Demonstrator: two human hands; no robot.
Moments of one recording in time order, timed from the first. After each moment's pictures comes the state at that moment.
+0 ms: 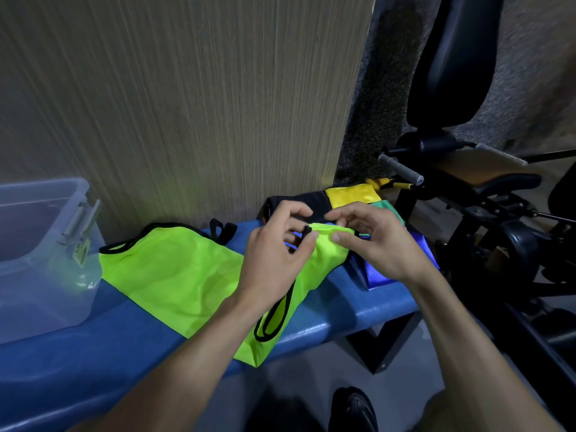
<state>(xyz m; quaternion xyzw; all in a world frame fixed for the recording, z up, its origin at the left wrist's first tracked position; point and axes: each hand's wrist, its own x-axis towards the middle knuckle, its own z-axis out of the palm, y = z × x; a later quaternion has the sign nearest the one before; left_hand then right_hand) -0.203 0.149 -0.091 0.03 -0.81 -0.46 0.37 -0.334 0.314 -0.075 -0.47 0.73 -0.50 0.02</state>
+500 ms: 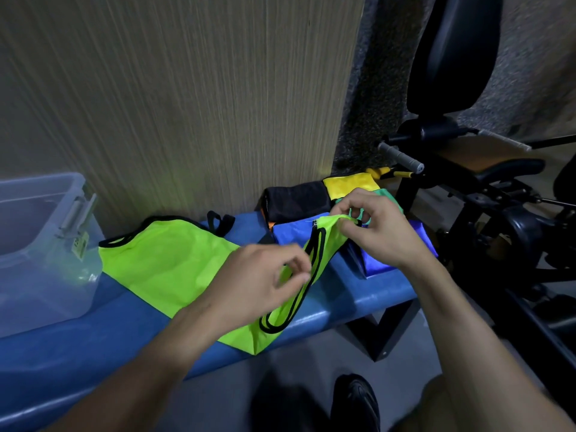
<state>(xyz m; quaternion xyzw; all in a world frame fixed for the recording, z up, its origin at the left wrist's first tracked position) -0.156 0.138 -0.093 -0.07 -0.94 -0.25 0.22 -0.328 0.318 -0.068 -0.46 0.78 -0.43 -0.05</state>
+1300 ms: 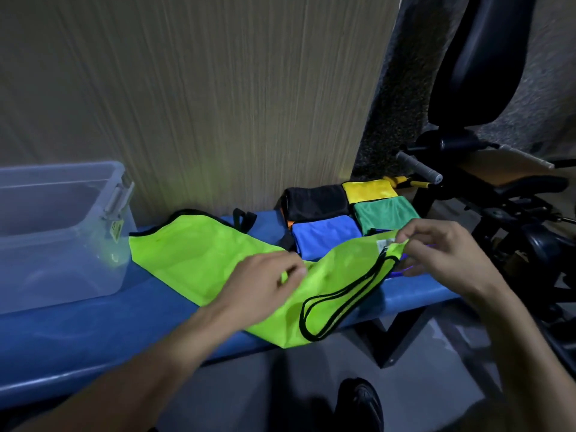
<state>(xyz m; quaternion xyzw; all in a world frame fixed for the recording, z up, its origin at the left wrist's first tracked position) -0.142 0.120 -0.129 0.00 -0.95 -0.21 0.23 -0.301 0.374 -0.058 -0.30 0.82 -0.48 0.07</state>
